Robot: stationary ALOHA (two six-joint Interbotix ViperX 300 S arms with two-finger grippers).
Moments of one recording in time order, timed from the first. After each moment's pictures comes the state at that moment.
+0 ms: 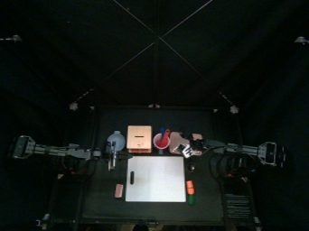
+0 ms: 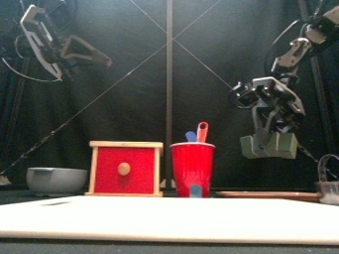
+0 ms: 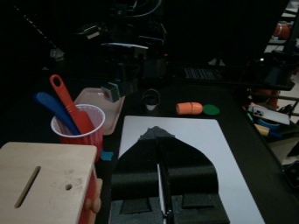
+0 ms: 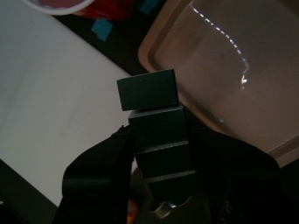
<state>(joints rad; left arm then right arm) 0.00 -0.64 1.14 -0.05 -0.41 0.00 -0.27 -0.39 0.85 0.01 0.60 0.70</state>
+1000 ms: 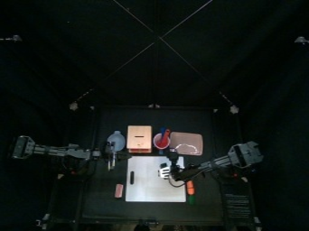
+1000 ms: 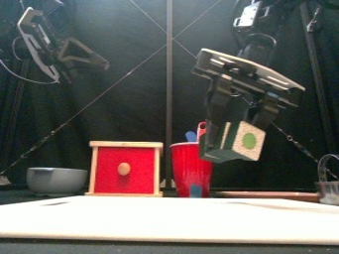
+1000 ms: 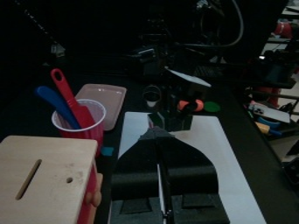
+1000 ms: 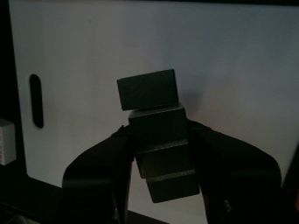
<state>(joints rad) 0.01 -0.65 1.16 -0.06 -0.41 0.00 0.24 0.08 0.43 -0.49 0.79 2.02</state>
